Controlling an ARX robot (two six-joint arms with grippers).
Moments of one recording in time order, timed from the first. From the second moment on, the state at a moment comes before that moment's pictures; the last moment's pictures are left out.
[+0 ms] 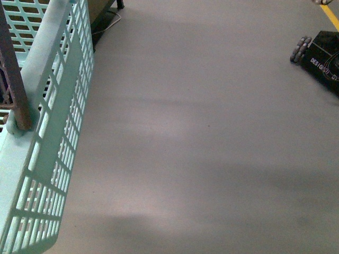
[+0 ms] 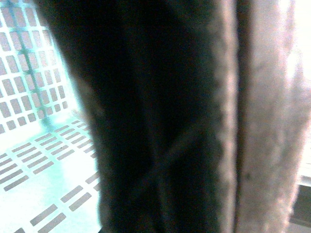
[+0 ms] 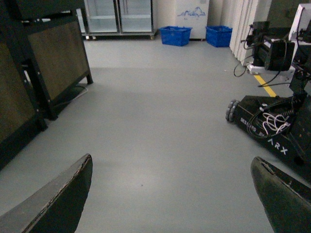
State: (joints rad) left arm -0.35 1.00 0.69 -0.07 -0.38 -1.53; right arm 0.00 0.00 0.02 0.00 0.00 0.00
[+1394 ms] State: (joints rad) left arm -0.35 1.00 0.70 -0.07 -0.39 -1.53; right arm 0.00 0.00 0.02 0.00 0.00 0.00
